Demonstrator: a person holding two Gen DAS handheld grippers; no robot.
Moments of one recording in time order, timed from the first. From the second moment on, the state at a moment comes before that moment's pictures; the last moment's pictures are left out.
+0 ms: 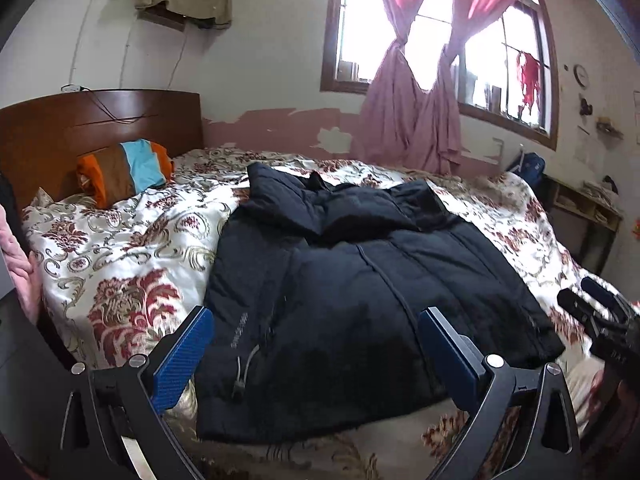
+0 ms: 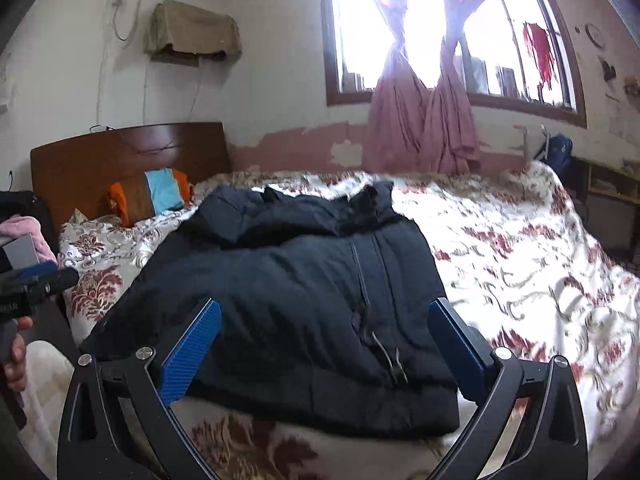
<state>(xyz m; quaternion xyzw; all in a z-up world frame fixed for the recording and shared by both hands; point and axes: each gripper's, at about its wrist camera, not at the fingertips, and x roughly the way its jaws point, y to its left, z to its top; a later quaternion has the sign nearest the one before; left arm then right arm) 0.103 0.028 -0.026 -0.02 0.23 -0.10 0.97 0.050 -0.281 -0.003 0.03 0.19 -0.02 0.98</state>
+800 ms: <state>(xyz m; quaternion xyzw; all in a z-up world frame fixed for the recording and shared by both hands) 0.076 -0.002 -0.120 0.12 0.30 -0.03 0.95 0.081 -0.272 -0.053 0.03 0.35 -0.02 0.94</state>
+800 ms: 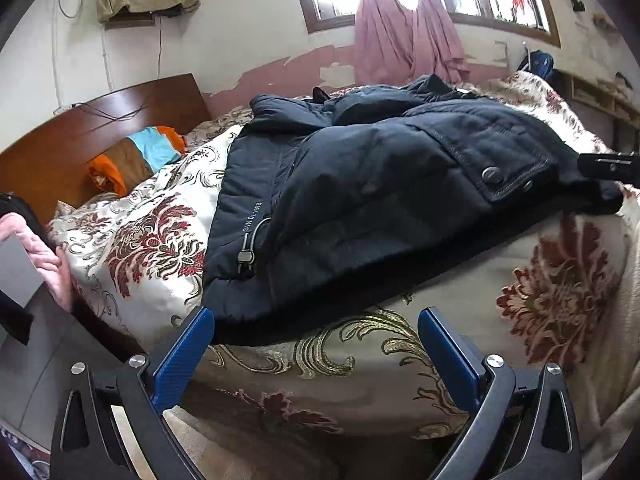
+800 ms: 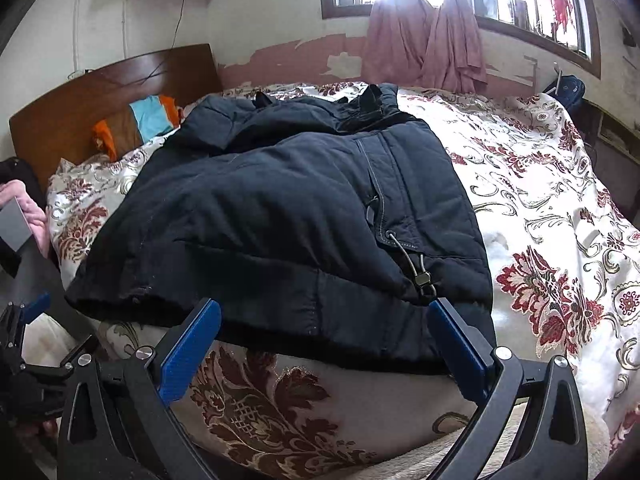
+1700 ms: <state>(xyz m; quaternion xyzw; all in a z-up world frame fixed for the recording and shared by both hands) 0.100 -0.018 -0.150 0.20 0.33 0.05 0.92 0.126 -0.230 -0.075 -0.19 0.49 -0.02 0.85</state>
